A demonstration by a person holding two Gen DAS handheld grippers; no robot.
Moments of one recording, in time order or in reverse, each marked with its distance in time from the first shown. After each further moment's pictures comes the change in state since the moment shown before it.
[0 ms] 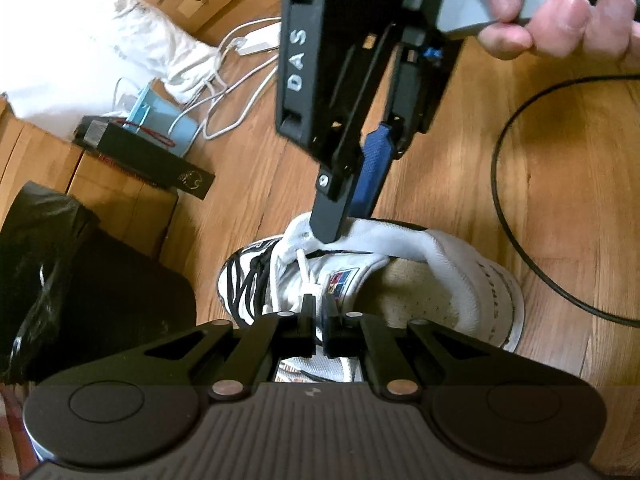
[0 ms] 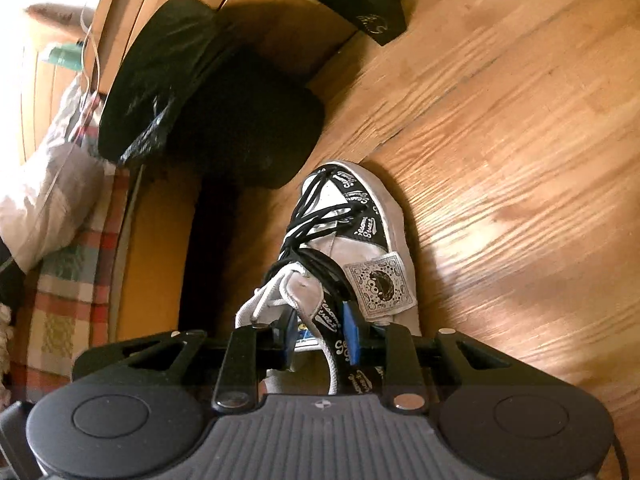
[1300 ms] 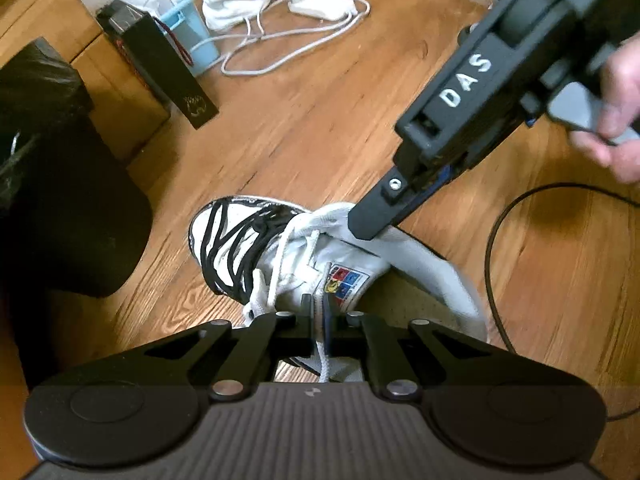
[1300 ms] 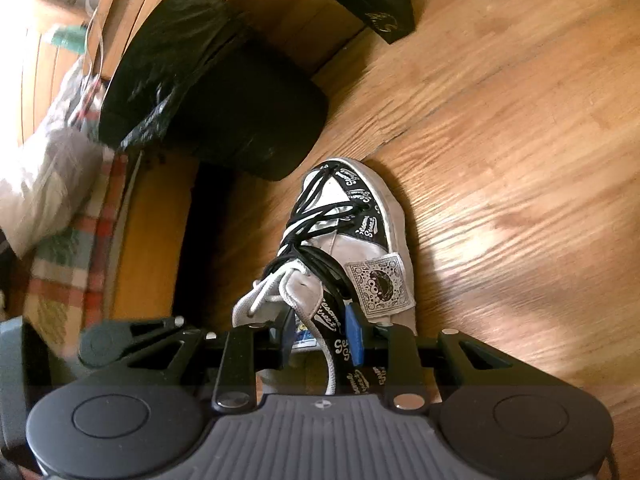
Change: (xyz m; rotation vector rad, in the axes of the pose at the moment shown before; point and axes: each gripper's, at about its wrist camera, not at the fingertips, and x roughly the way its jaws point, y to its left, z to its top) left arm 0.009 0.053 -0.016 -0.408 0.048 -0.180; right arm 0.002 -0.003 -0.001 0.008 0.012 0.007
